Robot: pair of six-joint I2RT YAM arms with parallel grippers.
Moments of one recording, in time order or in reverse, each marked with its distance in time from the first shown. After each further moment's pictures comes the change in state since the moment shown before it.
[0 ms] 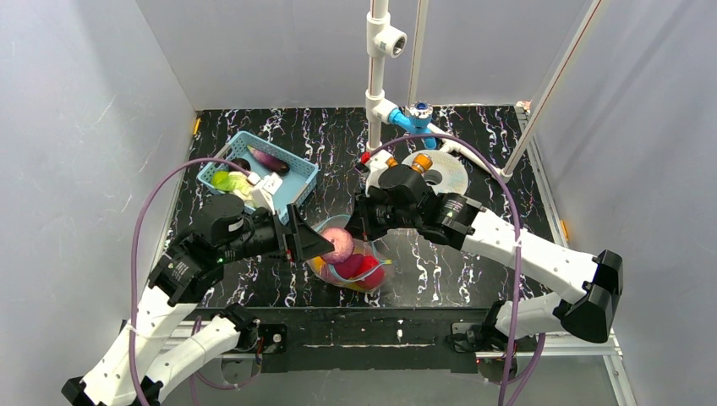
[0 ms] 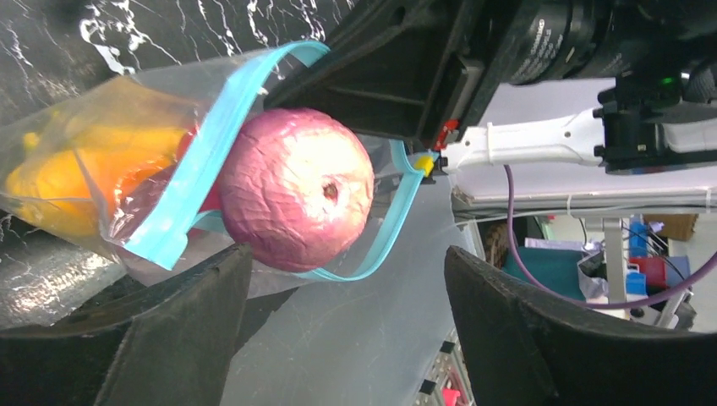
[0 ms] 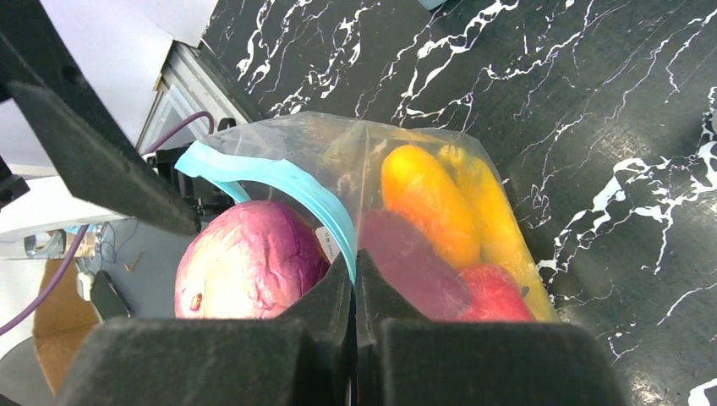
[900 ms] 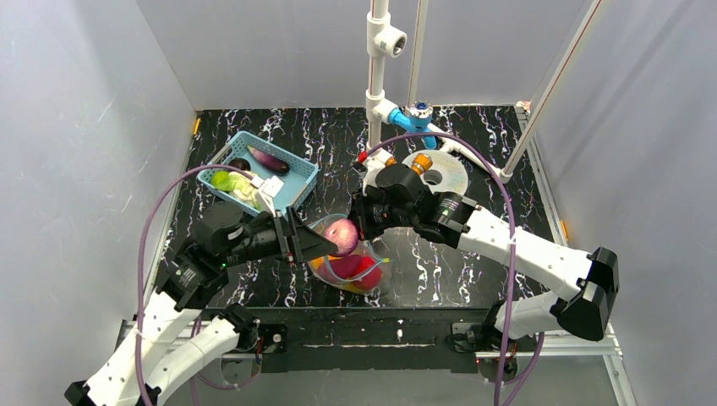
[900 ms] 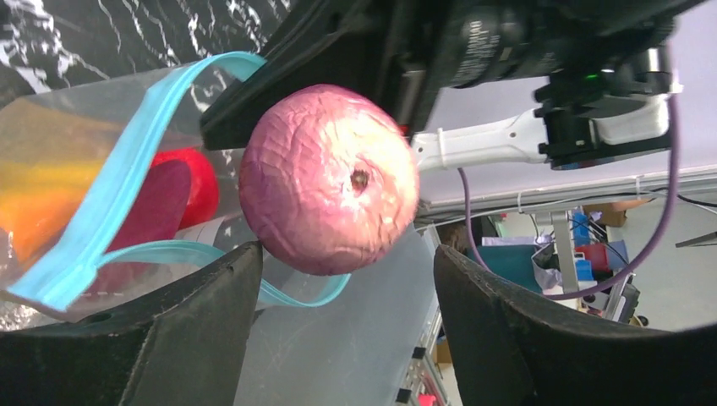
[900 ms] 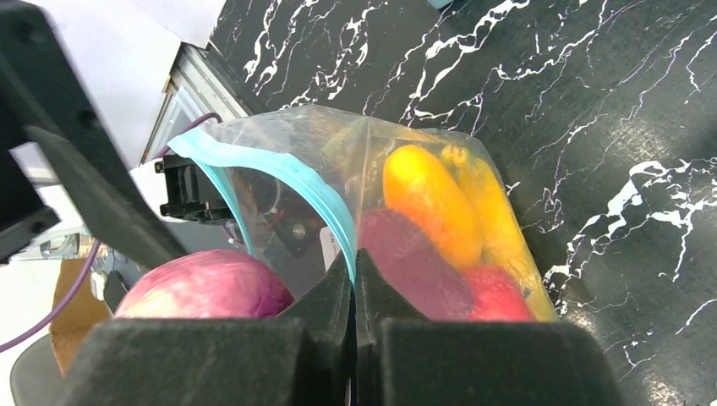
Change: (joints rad) left arm -0.002 -0.061 -0.156 0.207 0.095 -0.103; right arm -0.009 0.027 0.003 0.026 -0.029 0.026
